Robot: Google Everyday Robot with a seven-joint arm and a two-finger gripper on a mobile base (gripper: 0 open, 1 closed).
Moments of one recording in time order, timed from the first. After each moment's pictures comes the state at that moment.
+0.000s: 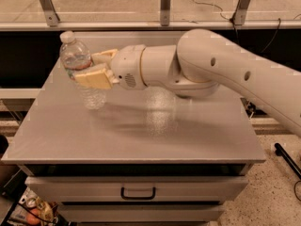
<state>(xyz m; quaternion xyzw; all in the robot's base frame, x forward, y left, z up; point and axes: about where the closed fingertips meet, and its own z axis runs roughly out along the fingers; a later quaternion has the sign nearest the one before) 0.533 0.141 0.946 -0.49 0.60 0.35 0.52</state>
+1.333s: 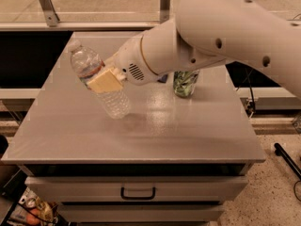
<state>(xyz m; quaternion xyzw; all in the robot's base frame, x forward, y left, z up) 0.507 0.098 0.949 -0.52 0.71 0.24 0.41</state>
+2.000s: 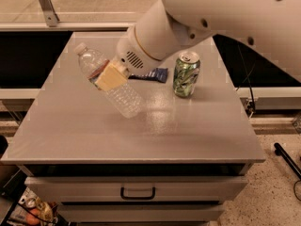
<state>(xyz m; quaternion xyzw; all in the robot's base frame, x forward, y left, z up) 0.513 0.084 0.945 -0.53 0.75 0.18 0.34</state>
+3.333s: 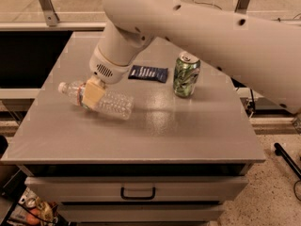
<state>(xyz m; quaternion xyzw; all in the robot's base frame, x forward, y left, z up) 0.535 0.137 0.871 -0.59 0.76 0.17 0.21</state>
